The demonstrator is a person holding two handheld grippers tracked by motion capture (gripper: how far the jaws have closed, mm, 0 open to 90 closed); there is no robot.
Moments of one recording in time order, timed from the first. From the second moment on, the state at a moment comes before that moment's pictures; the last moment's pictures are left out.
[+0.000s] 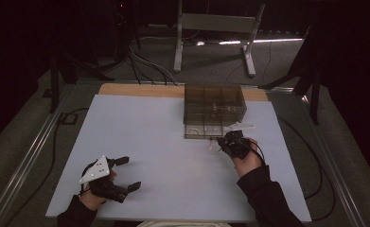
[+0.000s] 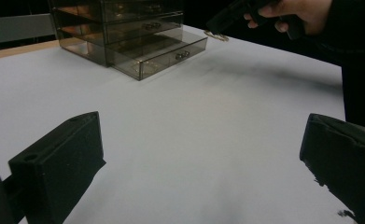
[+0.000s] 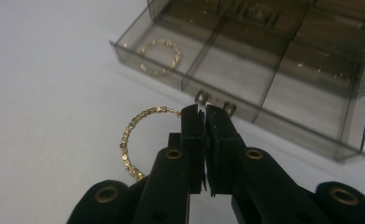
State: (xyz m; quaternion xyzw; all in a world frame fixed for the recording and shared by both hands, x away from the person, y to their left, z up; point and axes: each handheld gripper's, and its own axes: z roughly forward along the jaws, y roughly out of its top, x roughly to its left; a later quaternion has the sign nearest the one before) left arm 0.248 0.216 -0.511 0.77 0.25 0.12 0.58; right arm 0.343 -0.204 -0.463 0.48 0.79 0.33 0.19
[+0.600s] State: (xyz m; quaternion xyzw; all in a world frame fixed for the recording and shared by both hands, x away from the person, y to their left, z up) left arm 0.248 0.217 -0.511 0.77 0.25 0.12 0.58; right arm 0.372 -0.183 -0.444 0.47 0.79 0.34 0.21
